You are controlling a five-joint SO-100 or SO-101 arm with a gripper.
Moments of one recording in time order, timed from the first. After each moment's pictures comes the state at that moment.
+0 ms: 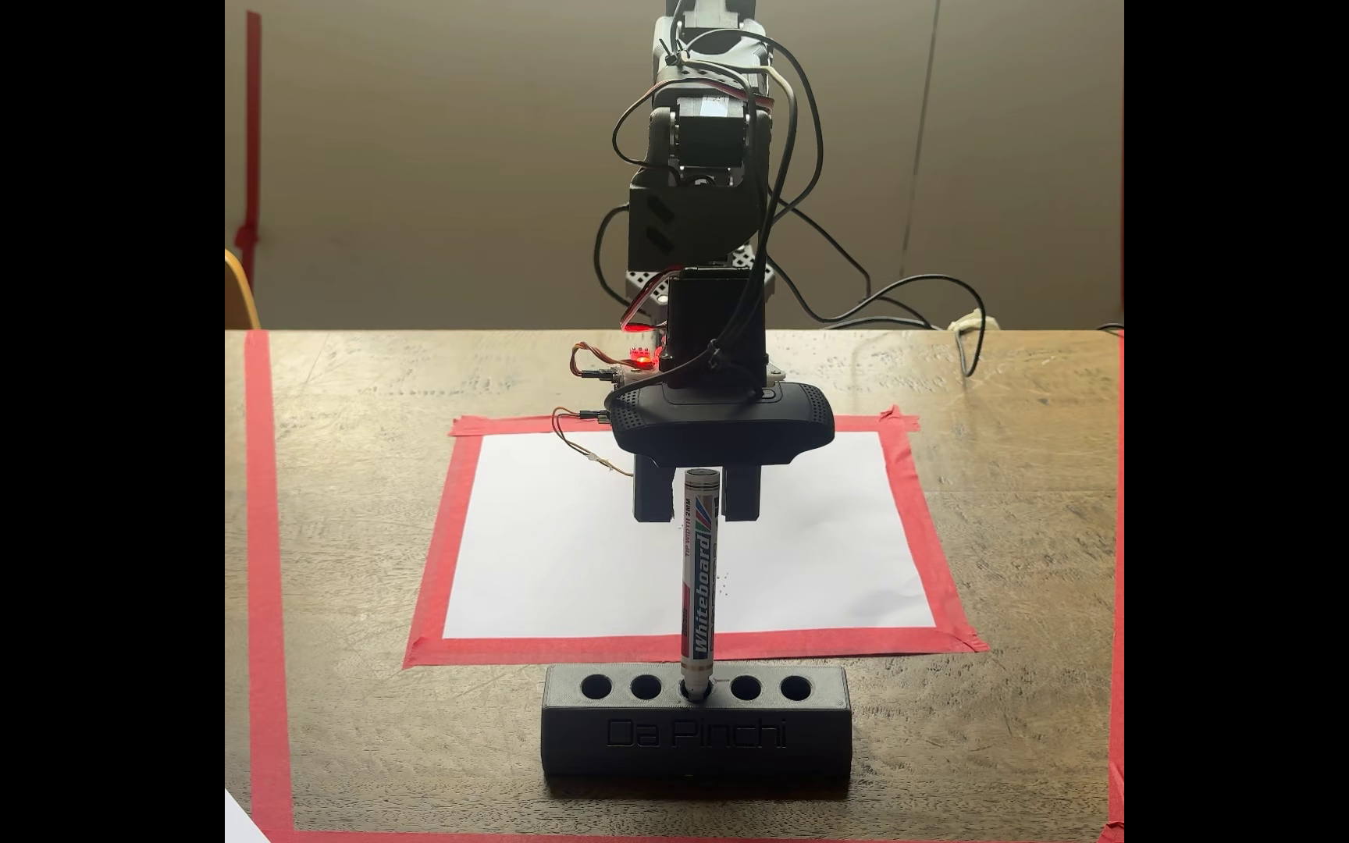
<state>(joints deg) 6.6 75.1 74.9 71.6 -10.5</state>
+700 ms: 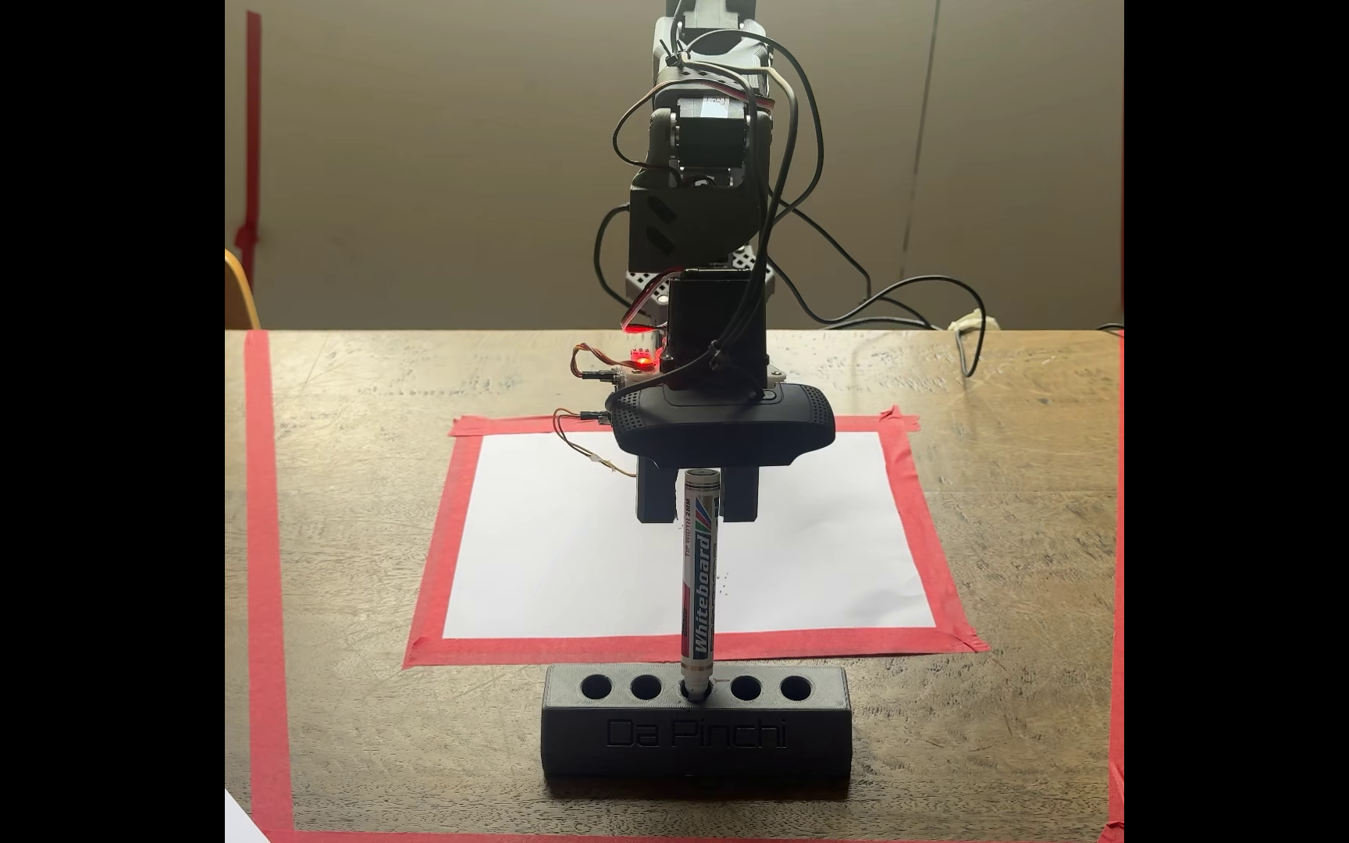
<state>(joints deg) 6.8 75.1 74.9 71.6 -10.5</state>
